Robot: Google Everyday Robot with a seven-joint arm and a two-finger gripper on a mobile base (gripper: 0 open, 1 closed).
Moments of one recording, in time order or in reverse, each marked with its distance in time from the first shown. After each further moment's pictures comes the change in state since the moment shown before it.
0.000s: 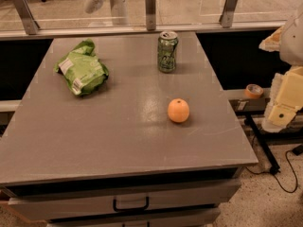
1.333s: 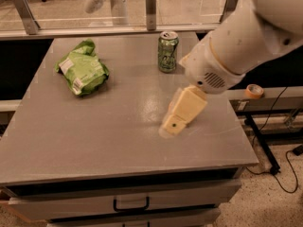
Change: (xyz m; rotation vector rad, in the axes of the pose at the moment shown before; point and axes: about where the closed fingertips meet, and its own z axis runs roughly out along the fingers) arm -0.153 0.038 0.069 -0.070 -0.344 0.040
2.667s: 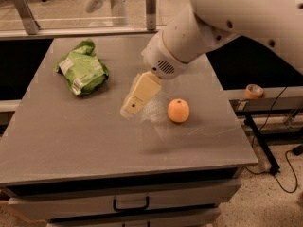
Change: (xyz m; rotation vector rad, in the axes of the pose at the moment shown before) arm -0.070 -0.033 0.066 -0.046 -0.134 -0.042
